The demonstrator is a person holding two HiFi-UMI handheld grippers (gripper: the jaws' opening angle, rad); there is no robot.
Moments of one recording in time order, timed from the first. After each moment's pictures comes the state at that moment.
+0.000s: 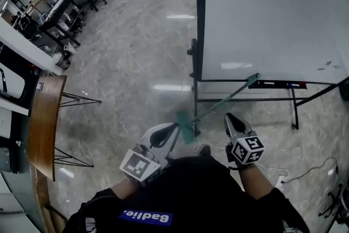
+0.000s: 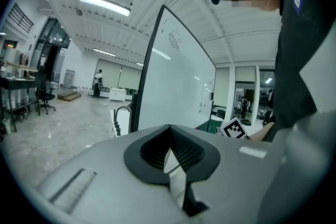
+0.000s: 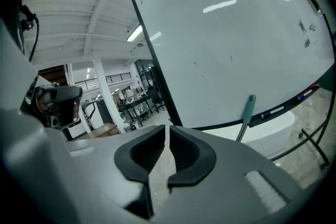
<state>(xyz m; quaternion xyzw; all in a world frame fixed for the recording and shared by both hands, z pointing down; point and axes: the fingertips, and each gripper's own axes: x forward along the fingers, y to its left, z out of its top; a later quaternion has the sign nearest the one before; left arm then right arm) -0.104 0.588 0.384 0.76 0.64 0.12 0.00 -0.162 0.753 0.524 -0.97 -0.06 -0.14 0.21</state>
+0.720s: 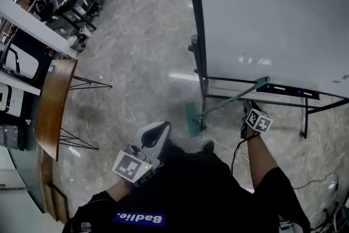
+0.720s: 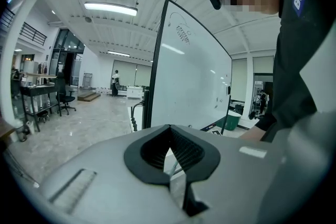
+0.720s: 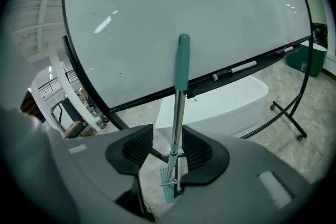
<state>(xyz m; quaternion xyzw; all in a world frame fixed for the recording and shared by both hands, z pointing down) -0.099 0.593 0.390 0.81 0.56 0.14 -0.02 -0.149 0.925 0.711 -0.90 -0.19 -0.27 0.29</state>
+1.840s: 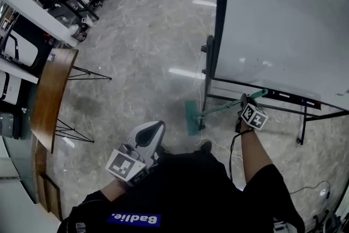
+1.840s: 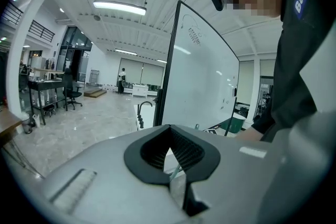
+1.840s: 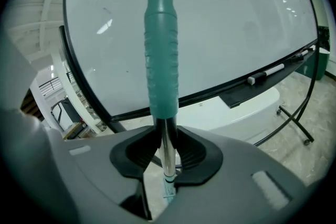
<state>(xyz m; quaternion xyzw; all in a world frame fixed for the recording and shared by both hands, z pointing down) -0.072 0.555 0.399 0.83 0.54 0.16 -0.01 -0.086 0.910 0.707 -0.91 -0.19 -0.25 0.27</state>
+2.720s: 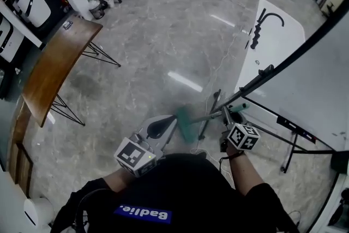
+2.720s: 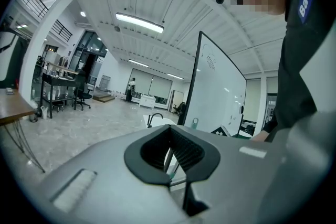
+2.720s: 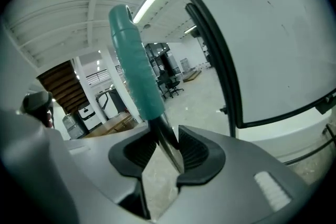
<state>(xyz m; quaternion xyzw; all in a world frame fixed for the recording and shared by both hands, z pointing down) -0.012 0.428 0.389 0.85 0.51 0.10 0.07 0.009 0.648 0.554 -0.95 0.03 -0.22 0.23</state>
